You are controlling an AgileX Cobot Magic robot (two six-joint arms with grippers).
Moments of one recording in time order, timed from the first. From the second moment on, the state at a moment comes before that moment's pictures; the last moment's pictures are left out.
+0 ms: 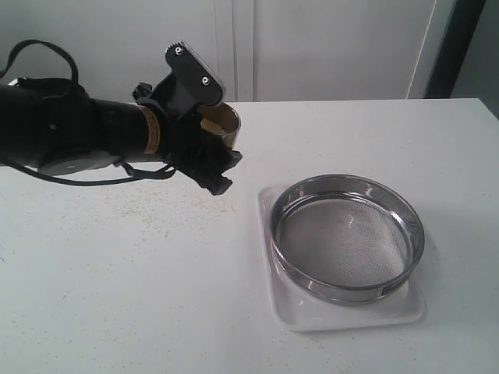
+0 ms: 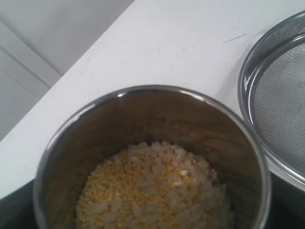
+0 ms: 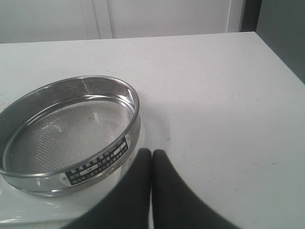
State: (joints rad) left arm -0.64 1.66 -1.06 0.83 -0.03 -0.41; right arm 0.11 0.01 -0.01 -0.11 0.34 0.22
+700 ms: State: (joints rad) left arm -0.74 1.87 -1.34 0.87 0.18 -0.41; right arm 0.11 0.01 -0.01 -0.11 0.34 0.22
